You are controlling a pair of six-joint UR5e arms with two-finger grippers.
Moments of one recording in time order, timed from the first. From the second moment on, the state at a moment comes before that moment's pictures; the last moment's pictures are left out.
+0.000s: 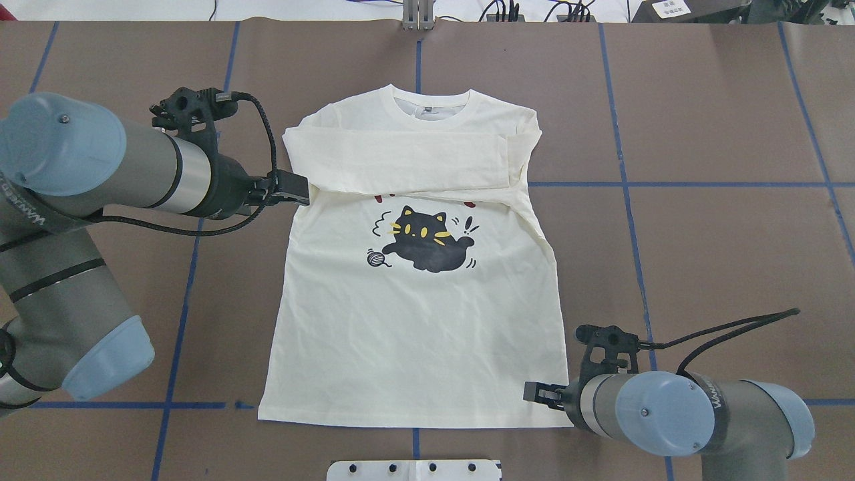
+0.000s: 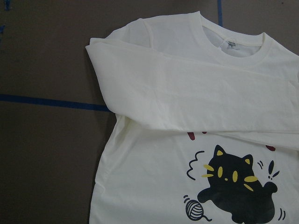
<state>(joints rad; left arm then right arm) -0.68 -1.96 -2.01 -1.83 -1.88 -1.29 0.14 -1.49 2.04 -1.29 1.60 1.69</state>
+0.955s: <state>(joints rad) -0.68 -1.95 -2.01 -1.83 -1.88 -1.29 0.13 -1.49 2.06 -1.33 1.60 1.69</state>
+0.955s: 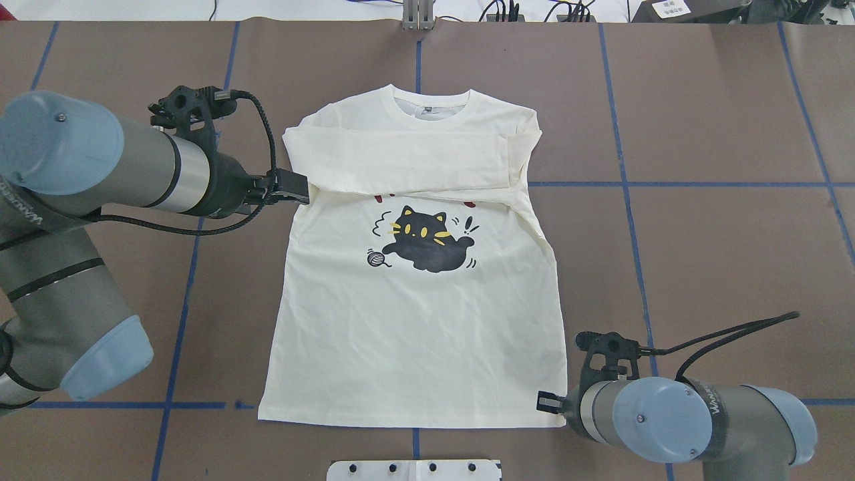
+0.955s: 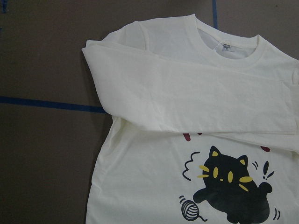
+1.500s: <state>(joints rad) -0.59 -1.87 -2.02 -1.86 -1.86 -1.48 0.13 -1.50 2.14 -1.33 1.59 1.74</state>
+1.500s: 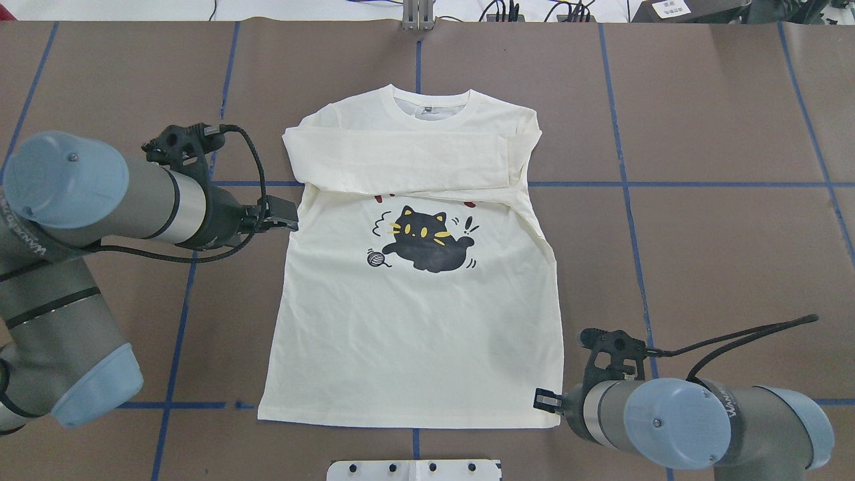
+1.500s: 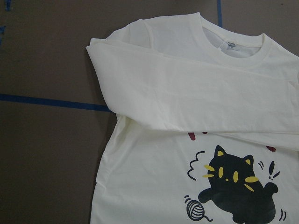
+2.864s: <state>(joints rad) -0.14 -1.72 -2.05 -1.78 -1.62 -1.92 0.15 -1.51 2.18 -1.32 1.60 1.75</state>
